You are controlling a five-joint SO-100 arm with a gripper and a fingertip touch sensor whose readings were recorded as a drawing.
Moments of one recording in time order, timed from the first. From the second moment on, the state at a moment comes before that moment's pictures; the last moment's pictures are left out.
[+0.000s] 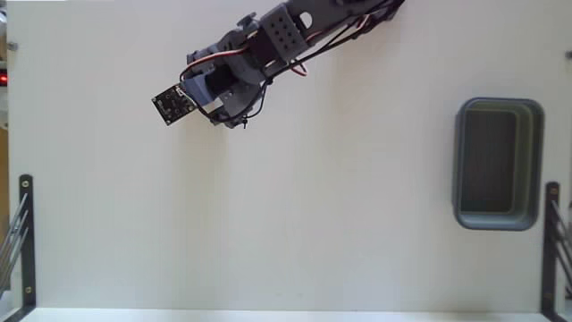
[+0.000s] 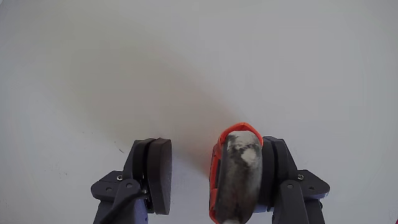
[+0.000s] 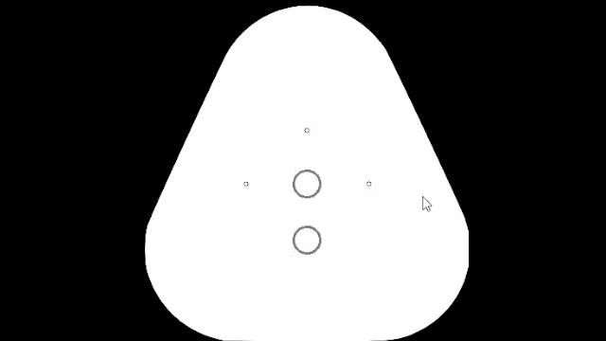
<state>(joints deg) 56.3 103.2 122.3 37.2 -0.3</state>
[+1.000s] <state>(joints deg) 56.3 103.2 122.3 37.2 -0.3</state>
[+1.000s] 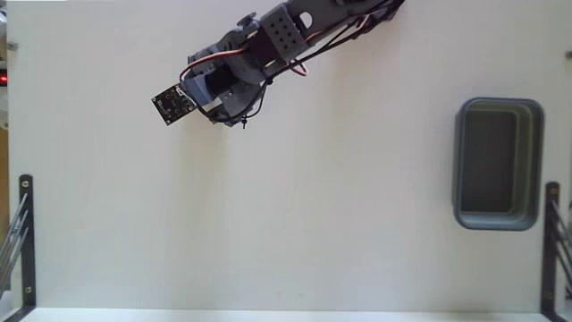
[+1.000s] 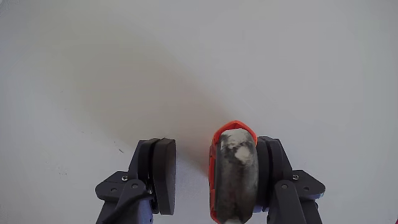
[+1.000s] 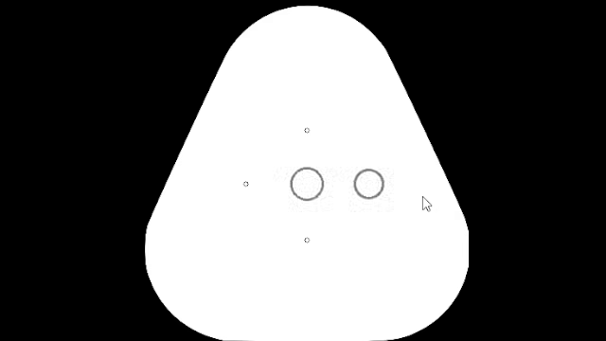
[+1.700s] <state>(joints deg) 56.3 103.2 122.3 37.2 -0.3</state>
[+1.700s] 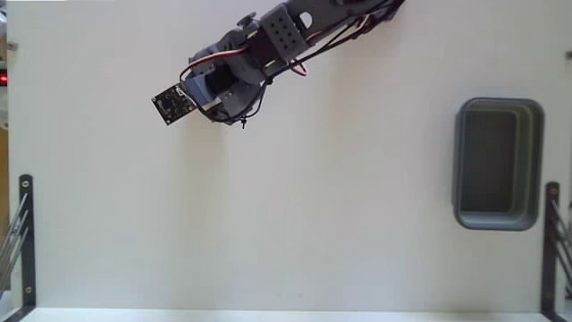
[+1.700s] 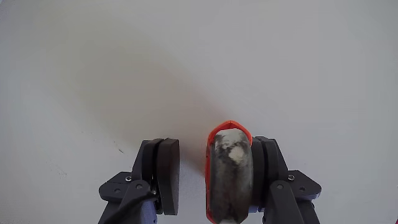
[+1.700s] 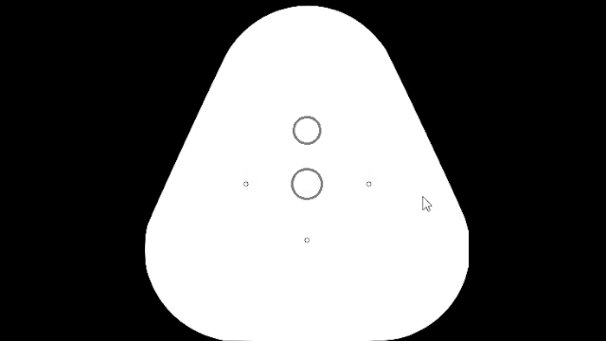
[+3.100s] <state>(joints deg) 56.3 103.2 122.3 37.2 -0.3</state>
